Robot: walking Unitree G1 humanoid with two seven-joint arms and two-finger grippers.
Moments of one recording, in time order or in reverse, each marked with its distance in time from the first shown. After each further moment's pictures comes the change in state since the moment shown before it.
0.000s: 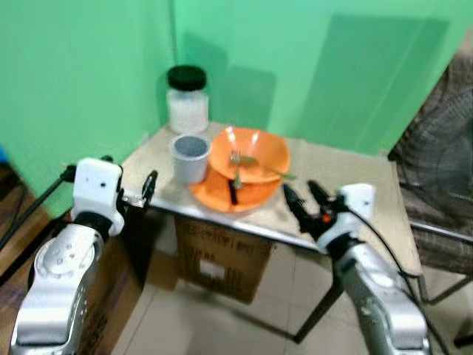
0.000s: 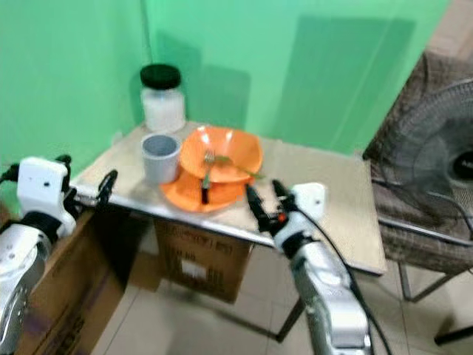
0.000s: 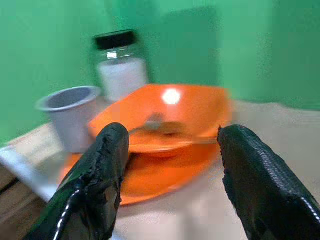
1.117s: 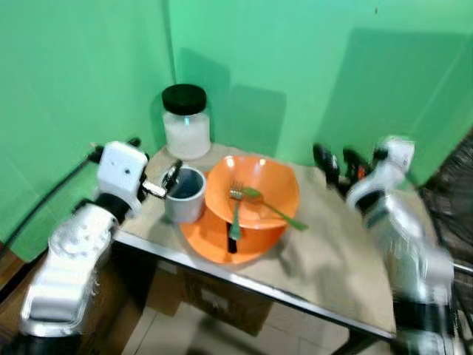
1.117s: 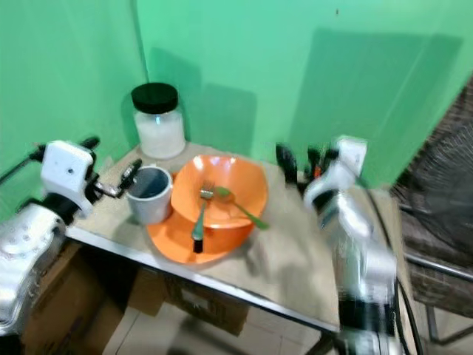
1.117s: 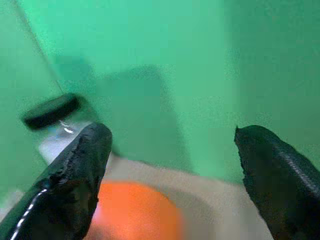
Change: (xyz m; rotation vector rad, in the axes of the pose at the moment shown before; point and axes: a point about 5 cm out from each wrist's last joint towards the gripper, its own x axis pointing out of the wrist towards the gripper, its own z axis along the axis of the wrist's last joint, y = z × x) left arm 0.018 -0.009 0.025 0.111 -0.095 -0.149; right arm 0.047 -0.041 0.058 0.143 -0.053 -0.052
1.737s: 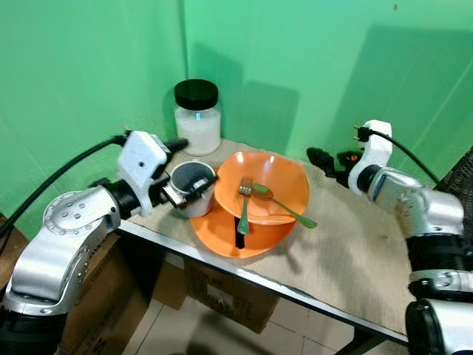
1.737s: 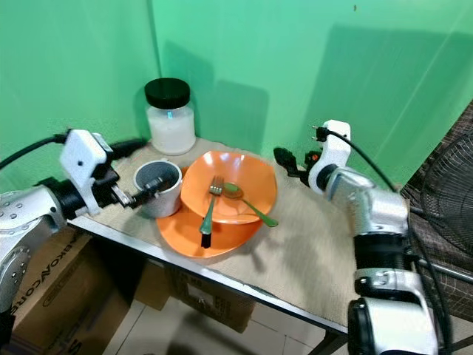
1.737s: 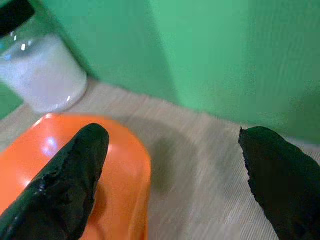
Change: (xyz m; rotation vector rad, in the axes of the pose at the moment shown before) left arm 0.005 -0.020 0.028 -0.070 -0.050 -0.526; right arm 0.027 -0.037 0.000 -0.032 0.417 -0.058
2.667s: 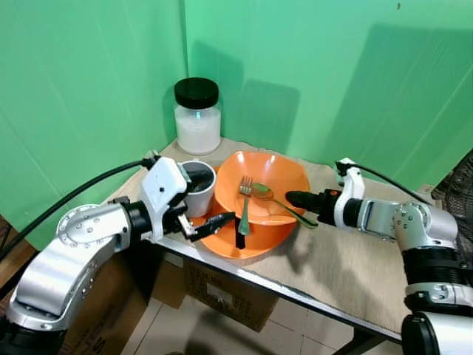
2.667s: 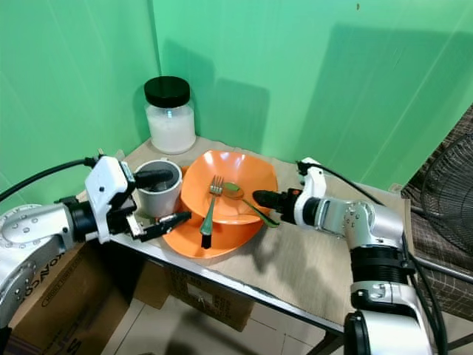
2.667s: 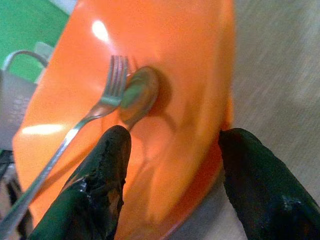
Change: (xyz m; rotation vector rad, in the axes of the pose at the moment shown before) left arm 0.002 -0.028 -0.013 -0.045 0.082 -0.183; right arm -0.005 0.016 -0.053 0.272 0.325 0.198
